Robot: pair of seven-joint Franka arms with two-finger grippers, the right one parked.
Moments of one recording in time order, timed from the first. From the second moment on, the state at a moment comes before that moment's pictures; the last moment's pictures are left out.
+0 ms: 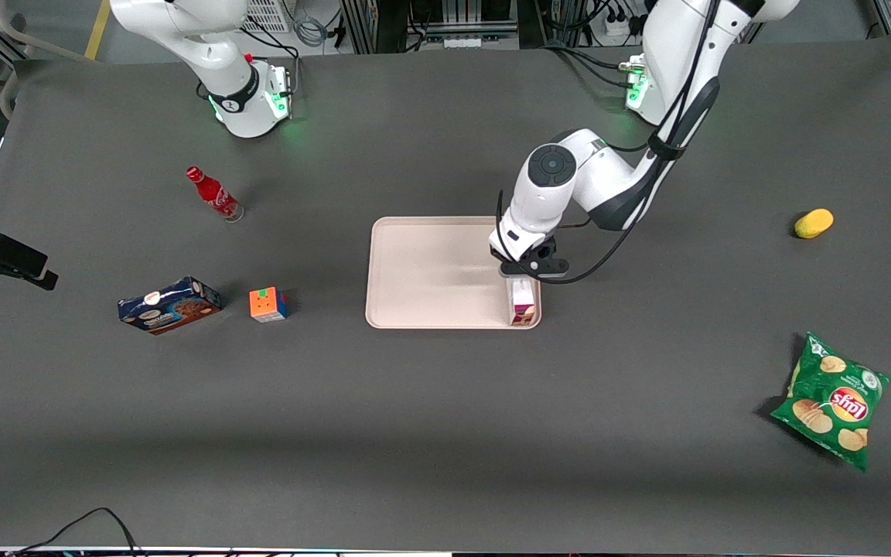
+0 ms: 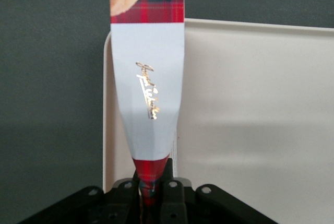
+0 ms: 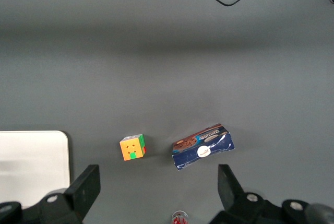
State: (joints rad) arm -0.26 0.43 -0.44 -2.12 0.27 2.57 -0.94
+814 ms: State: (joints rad) arm -0.20 0.23 -0.42 -2.00 0.28 2.36 -0.93
